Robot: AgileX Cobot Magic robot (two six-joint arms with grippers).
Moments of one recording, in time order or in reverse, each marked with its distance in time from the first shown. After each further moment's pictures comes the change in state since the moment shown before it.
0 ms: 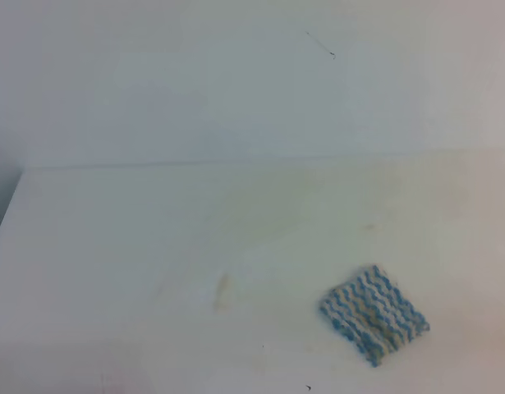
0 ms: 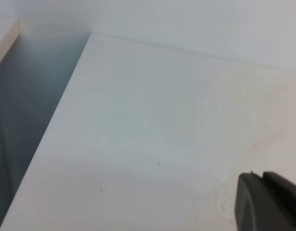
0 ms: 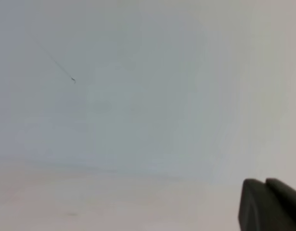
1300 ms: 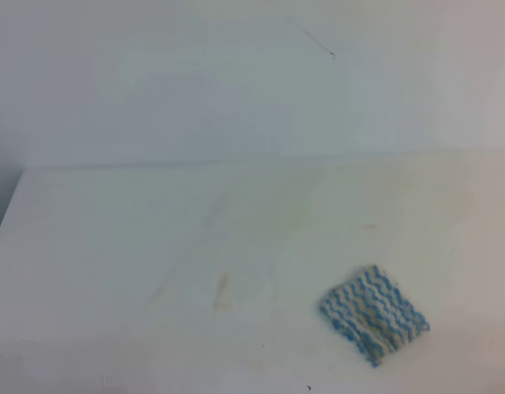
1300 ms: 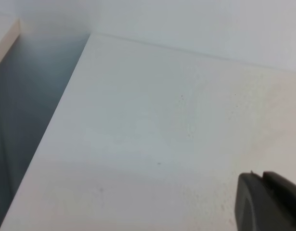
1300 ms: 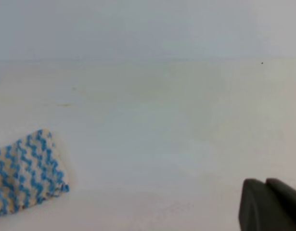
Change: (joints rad) left arm 0.000 0.000 0.000 0.000 0.000 0.000; right arm -0.091 -0.100 0.176 -0.003 0.168 0.107
